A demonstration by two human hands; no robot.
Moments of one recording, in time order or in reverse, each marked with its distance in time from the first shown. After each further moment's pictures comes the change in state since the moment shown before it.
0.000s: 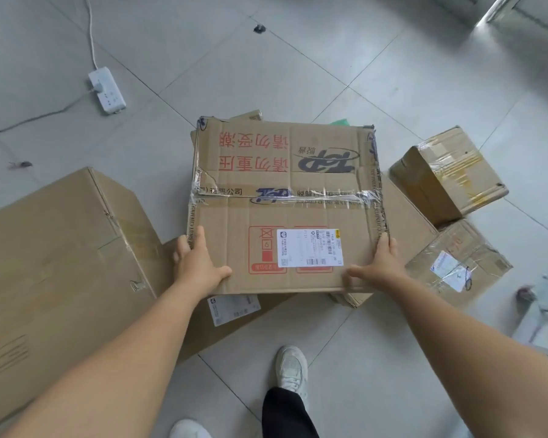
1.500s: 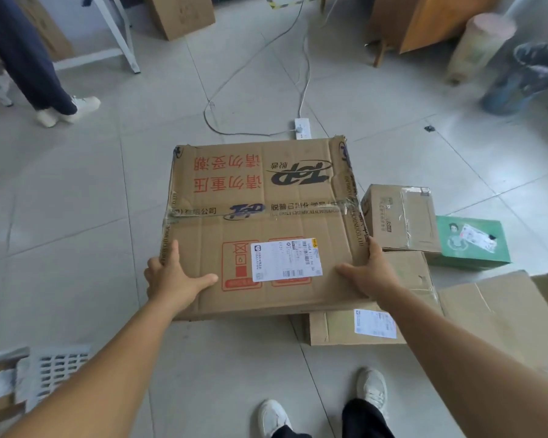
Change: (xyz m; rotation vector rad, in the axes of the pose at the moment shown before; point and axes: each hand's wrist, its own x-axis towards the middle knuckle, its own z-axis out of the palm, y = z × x) left_hand -0.175 -0.416 -0.249 -0.402 0.352 -0.384; right_hand -0.319 -0.302 0.182 0.082 -0.071 -0.497
